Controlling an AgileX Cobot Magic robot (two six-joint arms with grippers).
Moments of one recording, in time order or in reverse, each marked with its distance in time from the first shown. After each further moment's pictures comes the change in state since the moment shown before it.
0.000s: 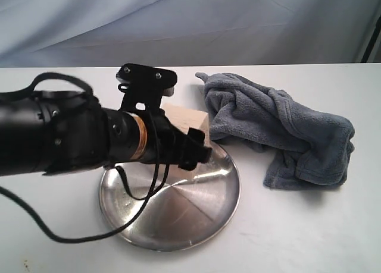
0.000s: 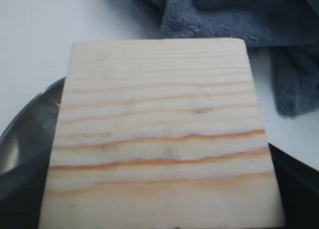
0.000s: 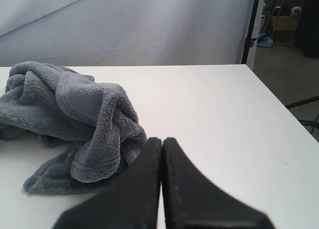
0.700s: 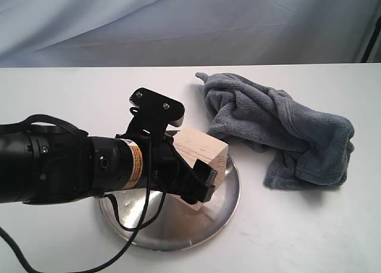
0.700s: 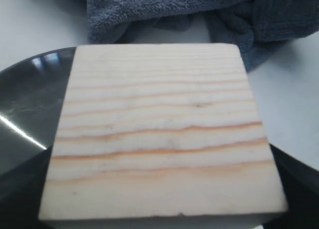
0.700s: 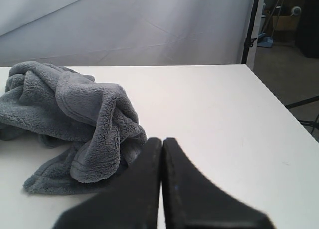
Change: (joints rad) left arm 0.003 -0.013 0.118 0.090 -0.240 0.037; right arm 0.000 0.000 0.000 0.000 0.000 0.000
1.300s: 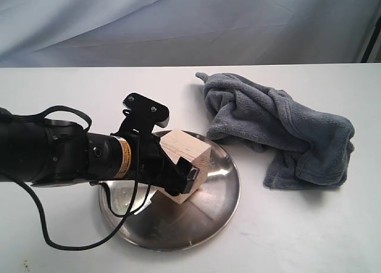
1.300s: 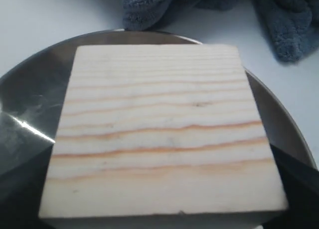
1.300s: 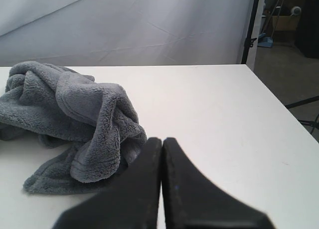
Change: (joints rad) left arm 0.166 0.133 0.000 0.016 -0.162 0.129; right arm 0.000 0.000 0.000 0.000 0.000 0.000
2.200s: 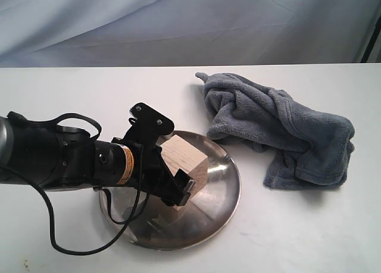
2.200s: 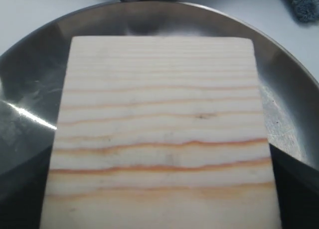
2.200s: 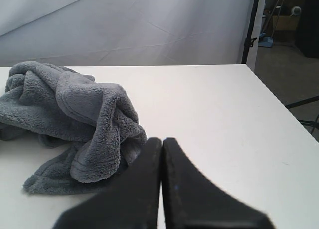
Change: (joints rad) left arm 0.000 0.056 0.000 0.007 0.013 0.079; right arm 0.000 0.000 0.000 0.000 0.000 0.000
